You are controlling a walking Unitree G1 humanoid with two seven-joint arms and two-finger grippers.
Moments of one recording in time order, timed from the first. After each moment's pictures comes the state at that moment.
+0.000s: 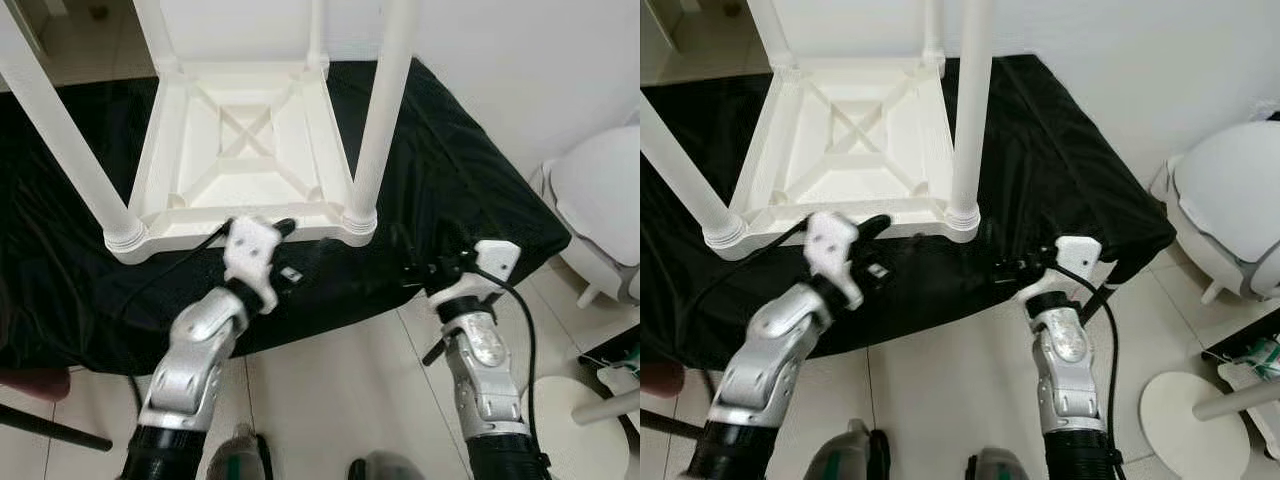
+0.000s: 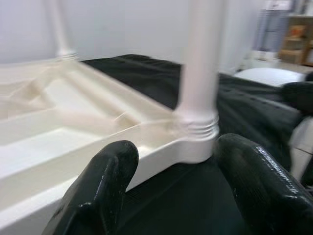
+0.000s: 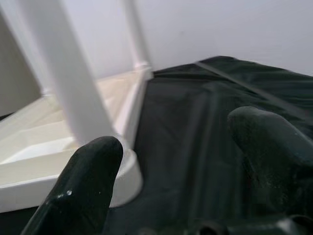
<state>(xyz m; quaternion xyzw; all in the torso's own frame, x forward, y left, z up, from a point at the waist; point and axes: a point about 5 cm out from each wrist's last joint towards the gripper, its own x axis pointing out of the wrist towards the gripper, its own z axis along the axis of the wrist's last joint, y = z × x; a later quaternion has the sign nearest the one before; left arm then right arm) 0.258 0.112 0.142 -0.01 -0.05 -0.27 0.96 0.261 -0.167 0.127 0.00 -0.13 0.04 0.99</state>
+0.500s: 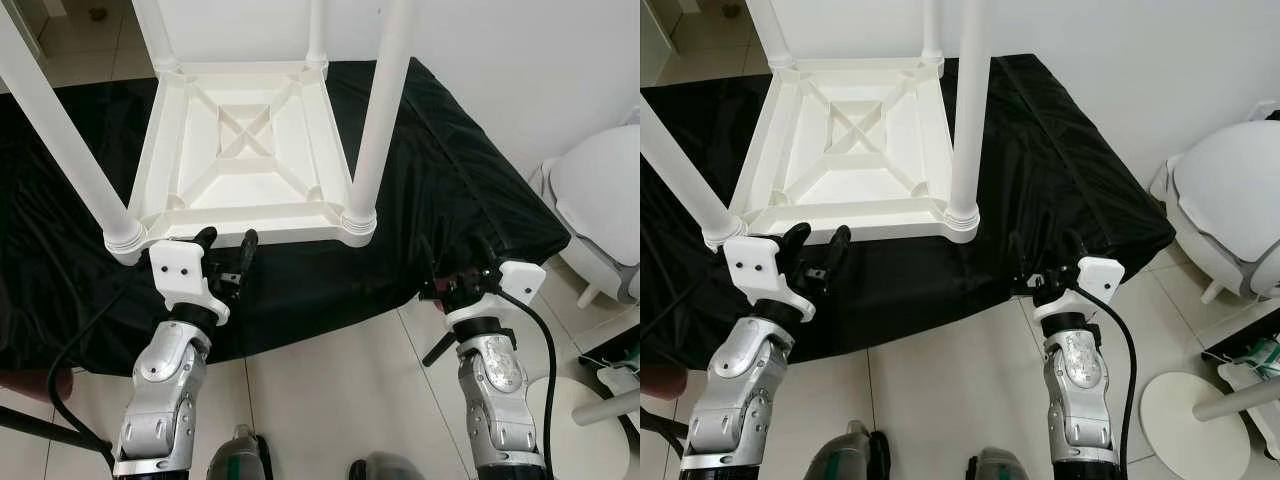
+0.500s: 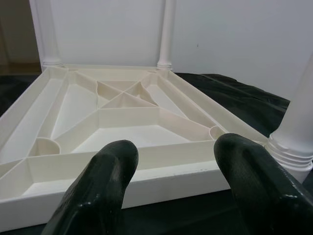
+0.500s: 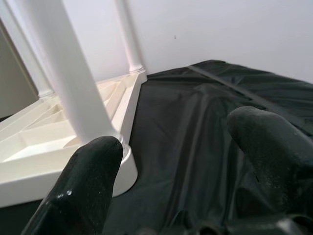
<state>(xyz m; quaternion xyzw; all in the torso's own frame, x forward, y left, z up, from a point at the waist) 0.243 0.148 0.145 -0.06 -0.08 -0.10 0.99 0.242 -0.169 0.127 0.00 -0.13 0.04 0.99</state>
